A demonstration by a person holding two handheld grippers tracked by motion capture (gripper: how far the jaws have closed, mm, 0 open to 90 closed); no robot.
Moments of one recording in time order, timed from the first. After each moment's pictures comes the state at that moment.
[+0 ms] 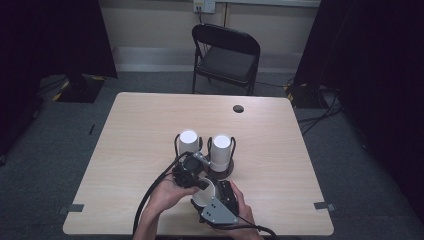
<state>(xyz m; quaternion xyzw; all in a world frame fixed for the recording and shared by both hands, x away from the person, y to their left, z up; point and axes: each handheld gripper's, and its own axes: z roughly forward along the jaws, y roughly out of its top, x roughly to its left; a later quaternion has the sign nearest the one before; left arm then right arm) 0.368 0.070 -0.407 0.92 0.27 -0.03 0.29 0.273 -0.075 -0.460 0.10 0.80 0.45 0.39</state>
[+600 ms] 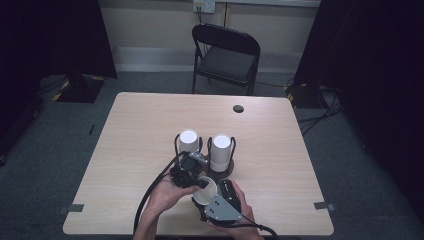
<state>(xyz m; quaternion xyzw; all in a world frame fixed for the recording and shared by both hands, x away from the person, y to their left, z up) 0.367 0.077 -0.407 0.90 0.29 -0.01 0.32 0.276 -0.080 -0.457 0.12 0.79 0.47 0.37</state>
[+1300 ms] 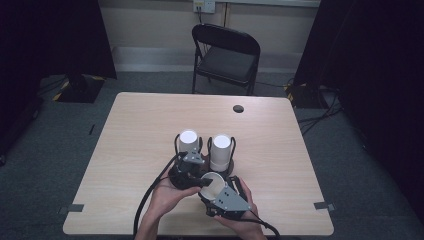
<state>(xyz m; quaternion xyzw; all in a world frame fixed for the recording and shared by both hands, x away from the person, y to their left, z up) 0.358 0.080 -0.408 0.87 0.28 0.03 0.40 0.287 -0.097 -0.453 0.18 0.79 0.48 0.34</state>
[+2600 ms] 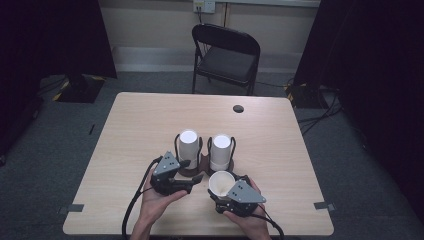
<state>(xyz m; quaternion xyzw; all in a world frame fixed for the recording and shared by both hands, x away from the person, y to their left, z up) 0.334 0.127 -0.421 0.78 0.31 0.14 0.53 0.295 -0.123 -0.454 0.25 0.78 0.49 0.30</state>
